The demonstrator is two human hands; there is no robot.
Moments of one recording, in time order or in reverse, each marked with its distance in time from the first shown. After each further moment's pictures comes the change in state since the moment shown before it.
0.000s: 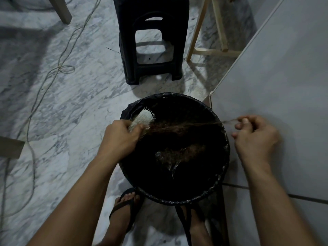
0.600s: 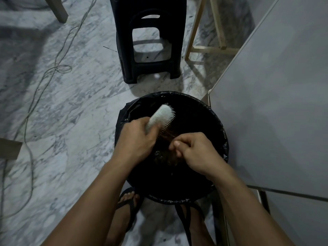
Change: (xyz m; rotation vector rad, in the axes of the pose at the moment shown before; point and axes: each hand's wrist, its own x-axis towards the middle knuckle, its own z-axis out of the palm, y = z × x) left_hand -0.012 0.019 0.023 0.014 0.014 0.253; right_hand -0.058 -0.031 0.031 -0.116 -0.934 -0.141
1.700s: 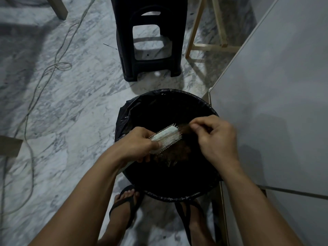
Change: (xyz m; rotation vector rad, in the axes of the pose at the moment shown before) left_hand 0.000 -0.004 -0.009 -0.246 -0.588 -0.285; right_hand 0.008 0.013 -0.015 -0.014 0.594 -0.236
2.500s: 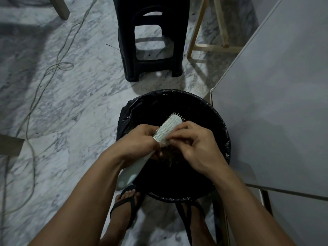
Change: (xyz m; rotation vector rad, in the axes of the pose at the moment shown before) left_hand 0.000 0.003 0.000 -0.231 -0.077 0.075; right_hand -0.015 -0.011 0.017 0.113 -0.372 -0.136
